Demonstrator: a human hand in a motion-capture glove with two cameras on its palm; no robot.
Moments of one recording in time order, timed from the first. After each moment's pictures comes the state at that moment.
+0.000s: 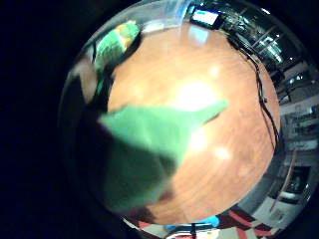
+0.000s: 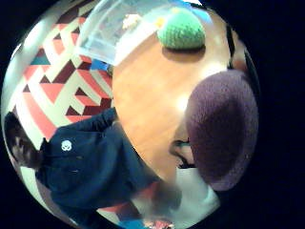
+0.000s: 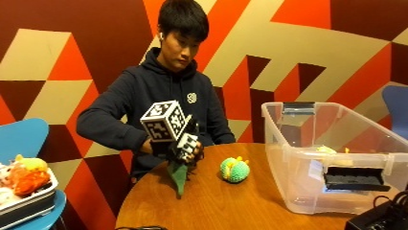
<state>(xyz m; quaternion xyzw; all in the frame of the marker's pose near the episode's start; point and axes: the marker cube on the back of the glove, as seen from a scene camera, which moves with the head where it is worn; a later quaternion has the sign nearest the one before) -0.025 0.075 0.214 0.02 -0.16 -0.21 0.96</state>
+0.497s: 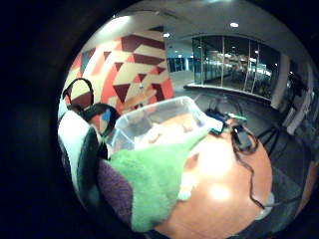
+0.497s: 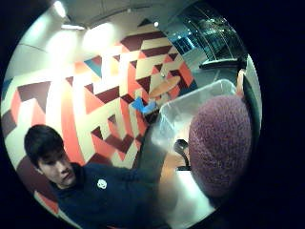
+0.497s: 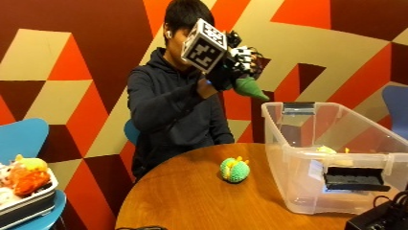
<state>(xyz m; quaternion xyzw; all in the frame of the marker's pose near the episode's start) -0.144 -0.068 -0.022 0.30 -0.35 -0.20 0.87</state>
